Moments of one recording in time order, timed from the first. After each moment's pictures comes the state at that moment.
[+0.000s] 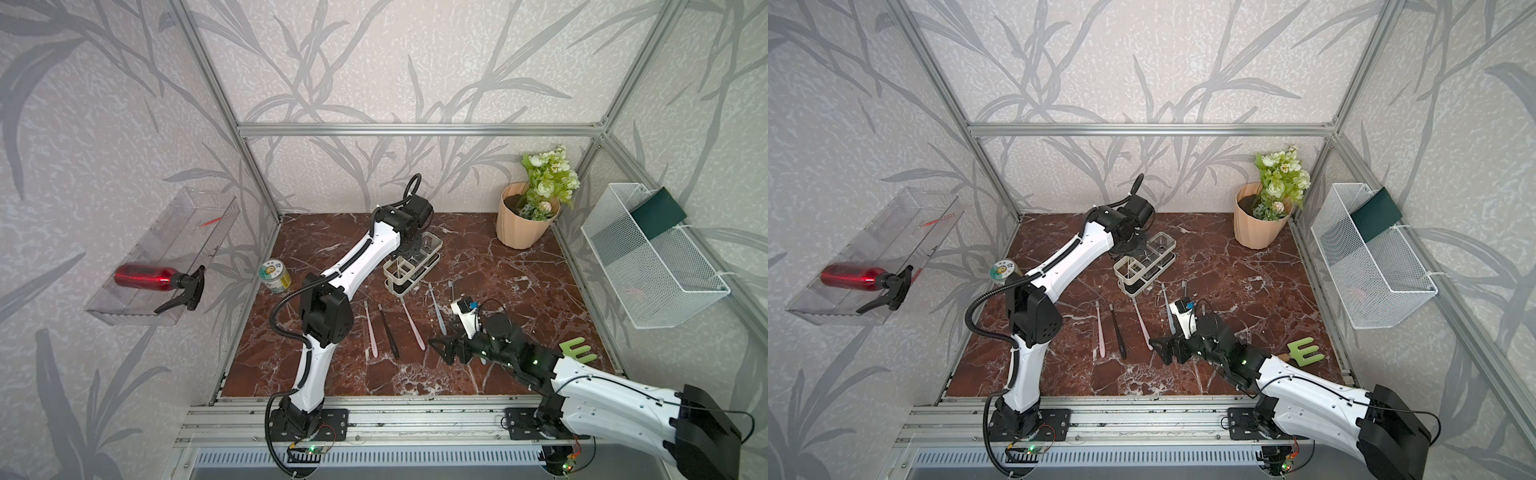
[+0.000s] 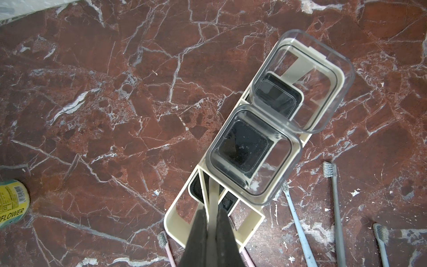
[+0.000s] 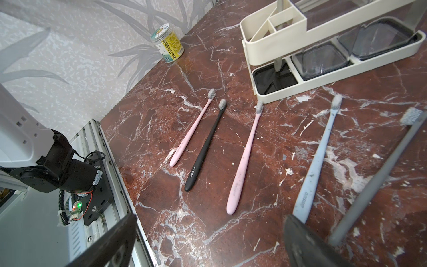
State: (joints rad) left arm -0.59 2.13 2.15 -1.18 -0.29 -0.40; right arm 0.88 0.95 0.38 0.12 -0.14 0.42
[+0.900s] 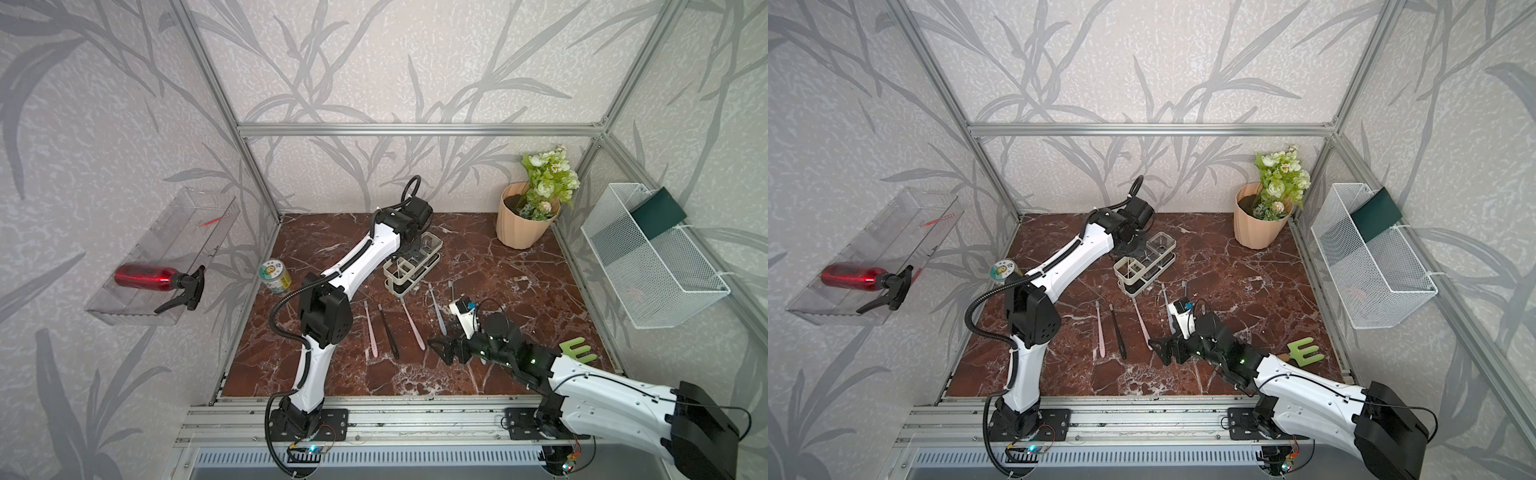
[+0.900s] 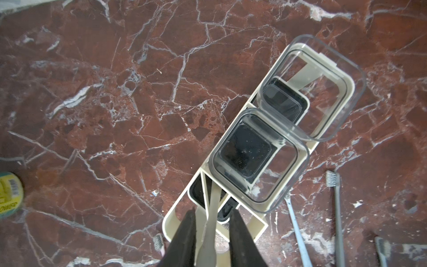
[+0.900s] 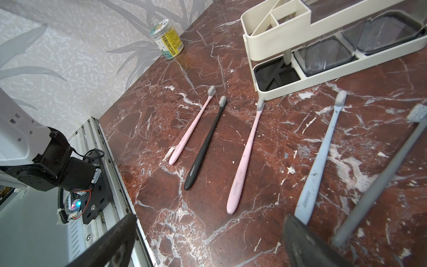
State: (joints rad) left arm -0.59 2.12 2.12 -1.15 -0.31 -0.42; right arm 0.88 0.97 0.38 0.14 -0.15 0.42
